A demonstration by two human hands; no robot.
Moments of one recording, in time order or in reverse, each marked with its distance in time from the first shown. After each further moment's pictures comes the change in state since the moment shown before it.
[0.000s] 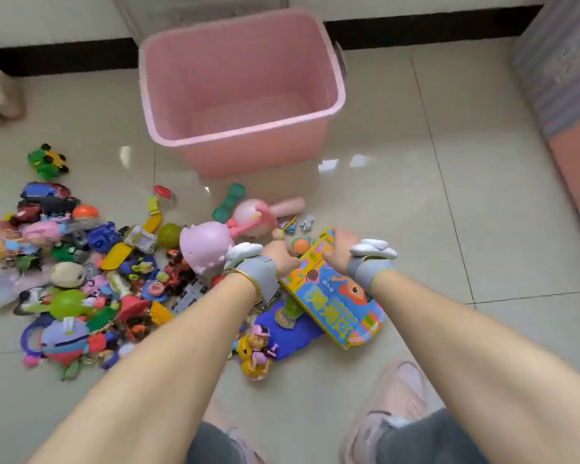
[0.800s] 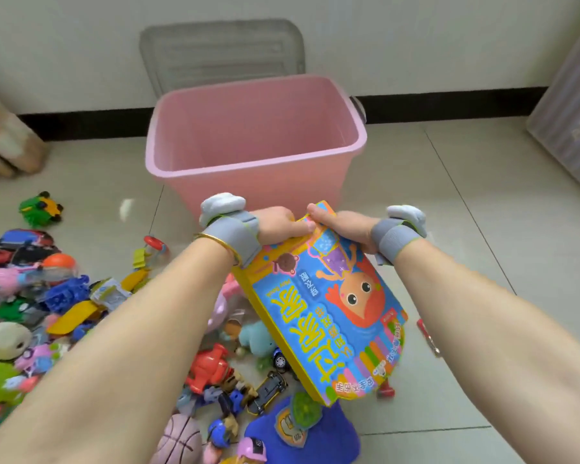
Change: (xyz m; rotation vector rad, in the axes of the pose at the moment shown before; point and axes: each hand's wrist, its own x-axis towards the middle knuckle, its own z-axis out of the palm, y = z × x) left_hand 0.059 0.010 -0.093 0.224 0.260 0.219; right_hand 0.104 -0.046 -0.046 0.483 -0.171 -0.228
